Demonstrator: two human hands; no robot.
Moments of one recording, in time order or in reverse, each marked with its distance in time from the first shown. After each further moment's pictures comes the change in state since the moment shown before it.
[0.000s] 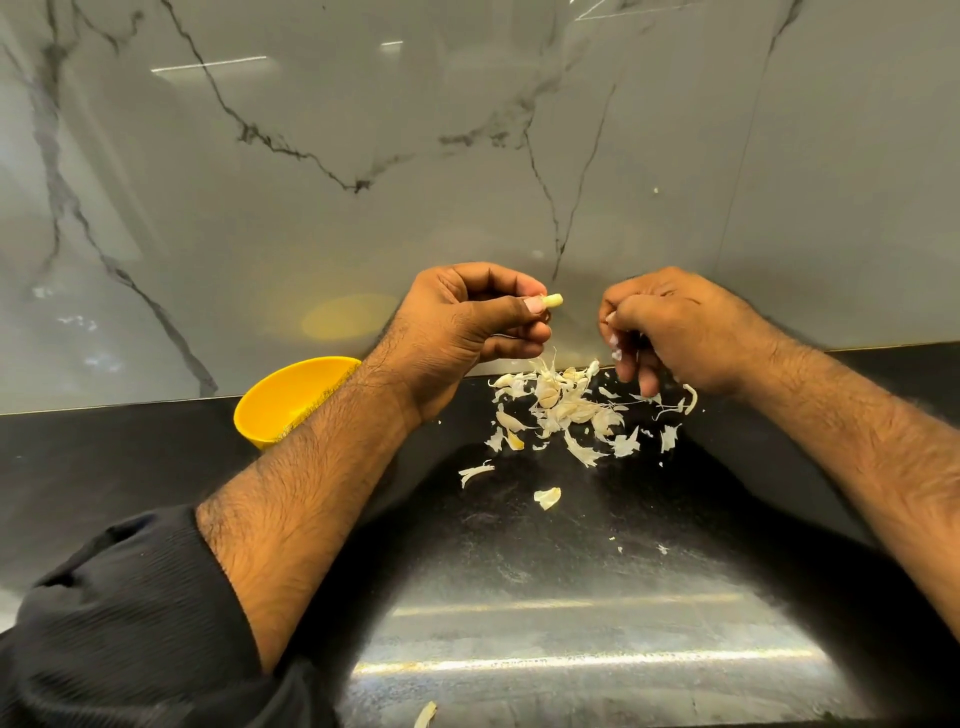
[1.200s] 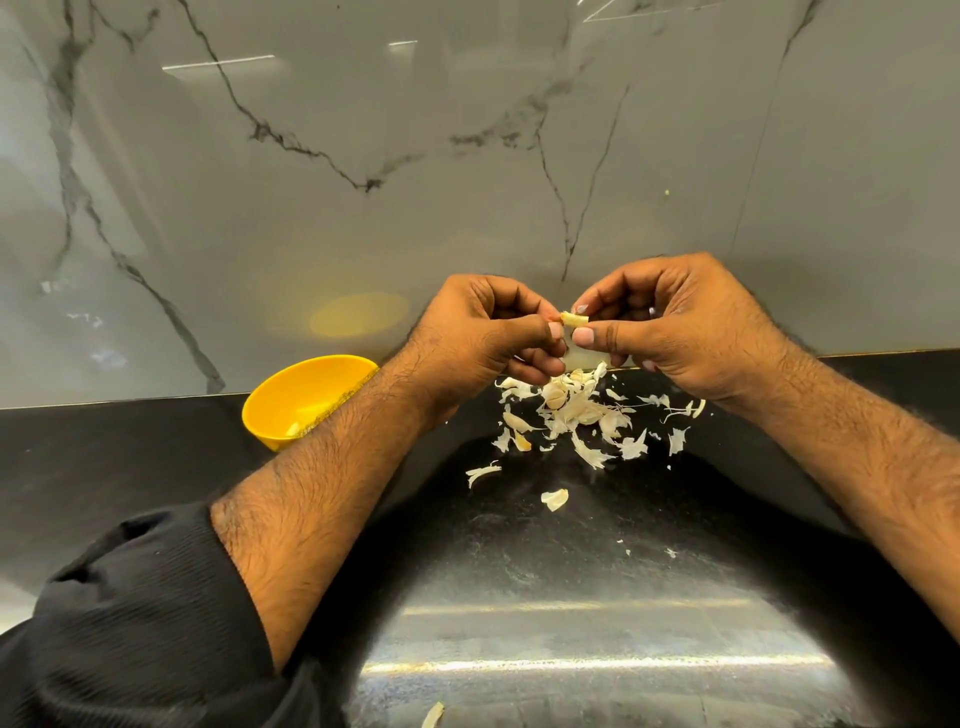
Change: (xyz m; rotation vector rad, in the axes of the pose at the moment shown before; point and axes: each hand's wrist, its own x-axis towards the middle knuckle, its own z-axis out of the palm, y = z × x) left_hand -0.001 -0.004 0.003 0.198 -0.062 -0.004; right_hand -0.001 -0.002 0.010 0.277 0.099 -0.210
